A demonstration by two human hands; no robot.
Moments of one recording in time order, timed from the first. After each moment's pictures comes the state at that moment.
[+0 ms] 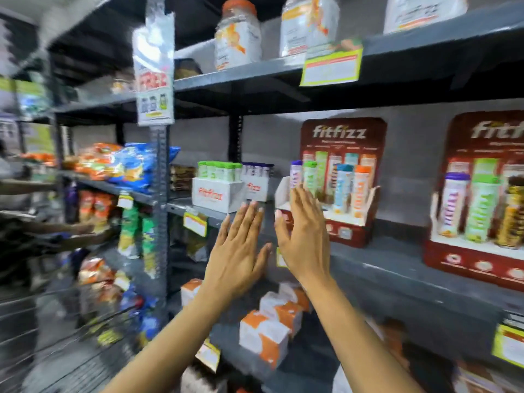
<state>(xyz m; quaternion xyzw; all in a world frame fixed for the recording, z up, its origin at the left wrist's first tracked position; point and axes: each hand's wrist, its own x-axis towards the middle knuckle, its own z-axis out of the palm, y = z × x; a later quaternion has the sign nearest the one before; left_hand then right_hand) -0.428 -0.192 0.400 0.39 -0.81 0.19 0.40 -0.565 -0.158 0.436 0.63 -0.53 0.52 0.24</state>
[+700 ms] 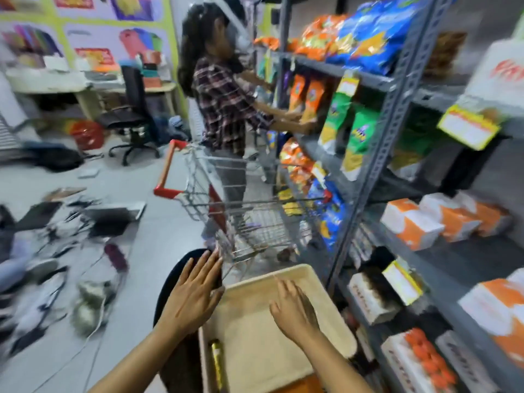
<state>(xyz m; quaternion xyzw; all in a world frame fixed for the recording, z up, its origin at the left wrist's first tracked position) -0.038 -0.059 0.108 0.75 -0.64 0.06 0.14 -0.241 -0.180 0.081 0.88 -0.43 0.06 -0.19</state>
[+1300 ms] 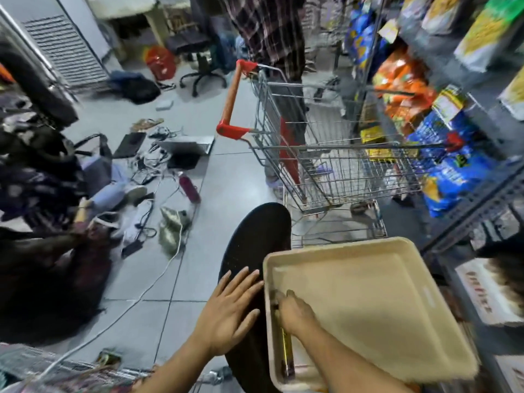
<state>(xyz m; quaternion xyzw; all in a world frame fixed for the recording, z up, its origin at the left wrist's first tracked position) 0.016 0.010 -0.007 0.78 -0.61 -0.07 0.07 -0.090 -0.136 -0.083 0.86 -0.33 -0.24 -0.30</state>
